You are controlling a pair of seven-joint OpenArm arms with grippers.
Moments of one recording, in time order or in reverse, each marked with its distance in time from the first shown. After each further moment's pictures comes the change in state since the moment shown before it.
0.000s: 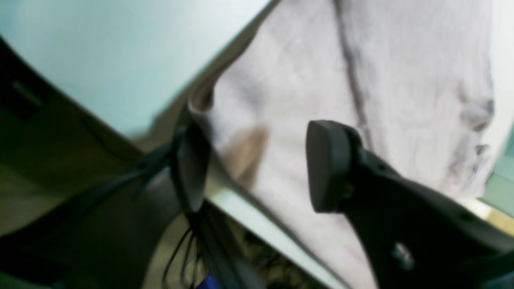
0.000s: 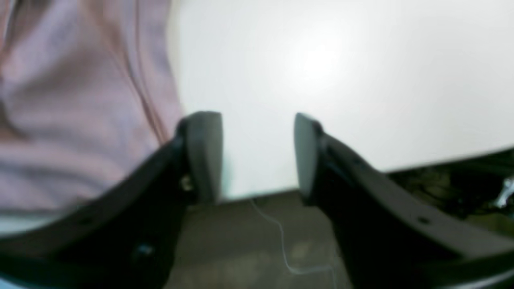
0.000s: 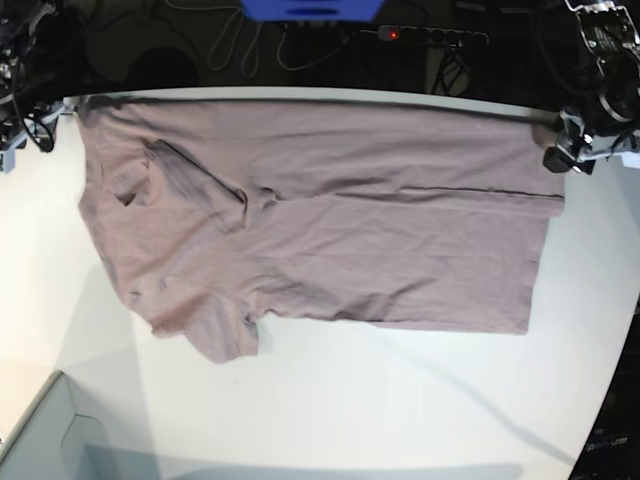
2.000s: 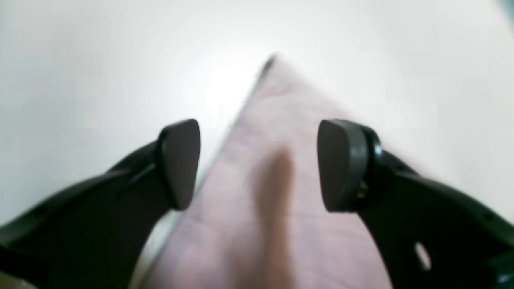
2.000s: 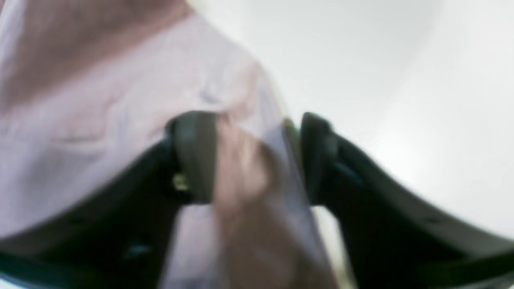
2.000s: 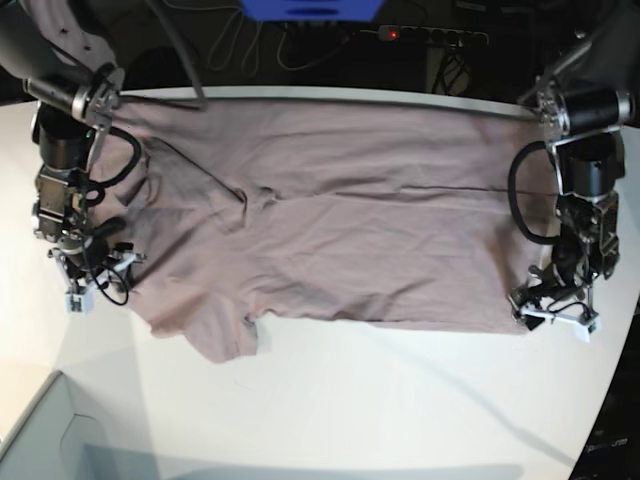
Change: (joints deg) left arm -42.8 -4.4 28.2 -45.0 27.3 -7.1 -33.1; right arm 38.5 9.7 -23.3 -61.2 -12.4 -12.9 30.9
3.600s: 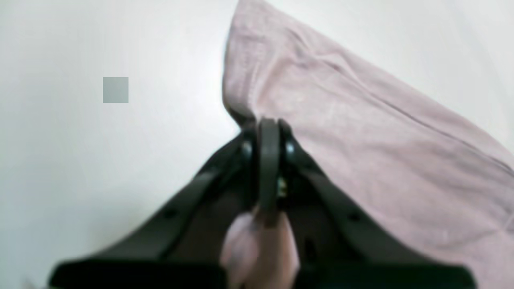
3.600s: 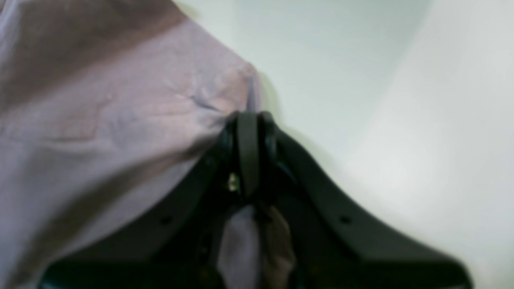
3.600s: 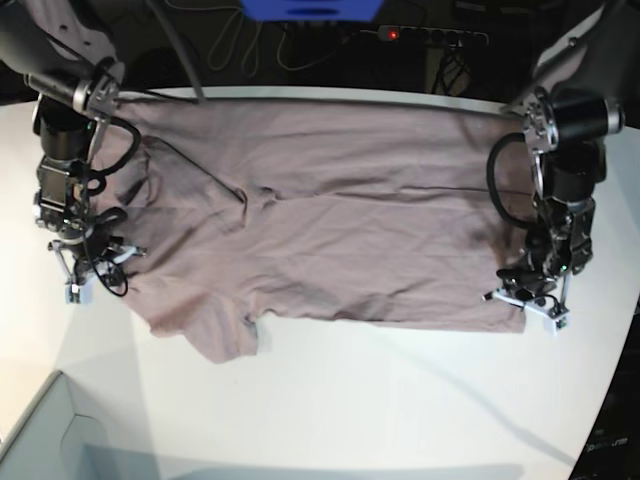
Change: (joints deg) left arm -1.4 3.2 -0.2 -7.5 11.6 -4.5 -7.5; right arm -2.1 -0.5 0.4 2.0 -0.1 0.0 3.6
